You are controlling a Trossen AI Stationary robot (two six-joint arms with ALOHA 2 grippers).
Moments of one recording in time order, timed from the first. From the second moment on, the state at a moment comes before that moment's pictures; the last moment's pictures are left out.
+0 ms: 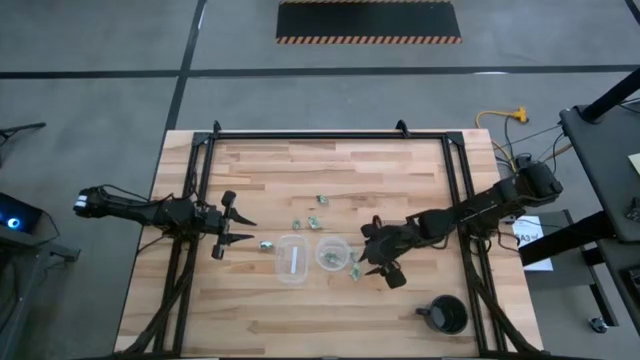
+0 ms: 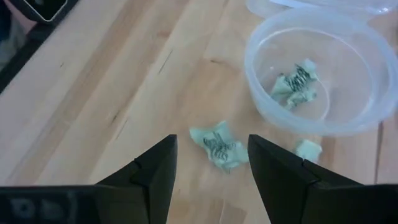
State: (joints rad) left arm -0.19 0.18 0.00 0.05 -0.06 0.06; right arm 0.27 1.49 0.71 -0.03 -0.15 -0.01
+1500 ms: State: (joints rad) left arm -0.19 0.18 0.00 0.05 -0.06 0.06; right arm 0.28 1.79 1.10 -0.46 -0.16 -0.16
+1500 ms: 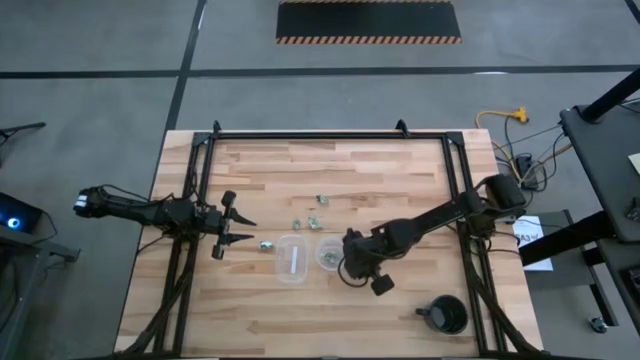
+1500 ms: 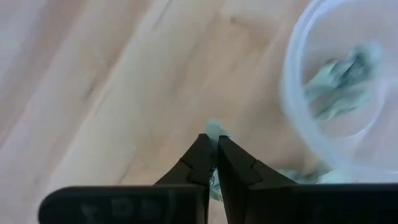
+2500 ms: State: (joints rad) left arm -0.19 0.18 0.00 0.05 -0.06 0.06; right arm 0.28 1.66 0.72 0.54 -0.03 -0.09
